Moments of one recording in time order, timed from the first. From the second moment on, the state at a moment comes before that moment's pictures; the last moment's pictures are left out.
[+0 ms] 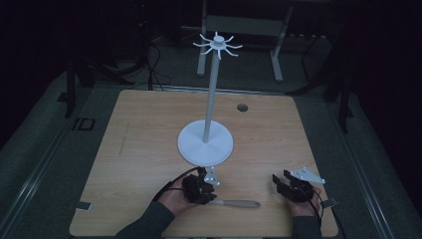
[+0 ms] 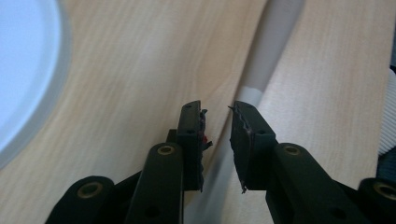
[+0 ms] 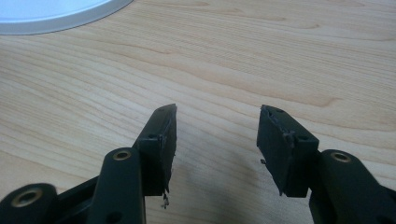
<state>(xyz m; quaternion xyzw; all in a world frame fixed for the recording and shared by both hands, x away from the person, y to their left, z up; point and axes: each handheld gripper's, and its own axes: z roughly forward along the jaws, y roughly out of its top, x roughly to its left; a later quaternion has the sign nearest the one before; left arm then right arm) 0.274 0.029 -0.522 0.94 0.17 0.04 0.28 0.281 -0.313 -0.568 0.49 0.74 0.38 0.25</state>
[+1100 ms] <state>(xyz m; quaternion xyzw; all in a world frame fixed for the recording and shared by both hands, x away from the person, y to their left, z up) 0.275 0.039 -0.539 0.96 0.16 0.05 0.23 0.282 -0.314 -0.568 0.49 0.74 0.39 0.25</state>
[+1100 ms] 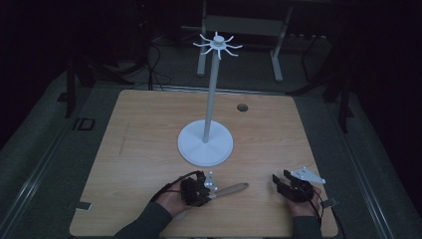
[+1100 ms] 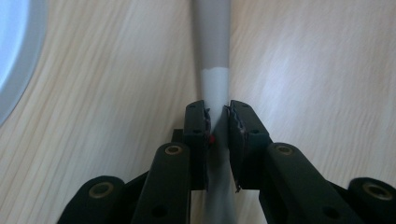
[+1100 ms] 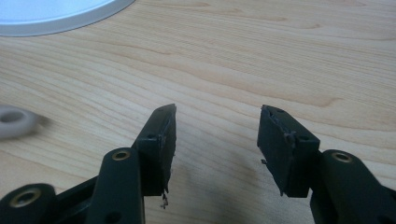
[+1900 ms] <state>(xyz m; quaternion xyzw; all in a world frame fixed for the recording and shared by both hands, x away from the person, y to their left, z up) 0.309 0.005 -0.528 0.97 0.20 0.02 0.10 0.283 -0.314 -0.568 0.49 0.74 0.38 0.24</state>
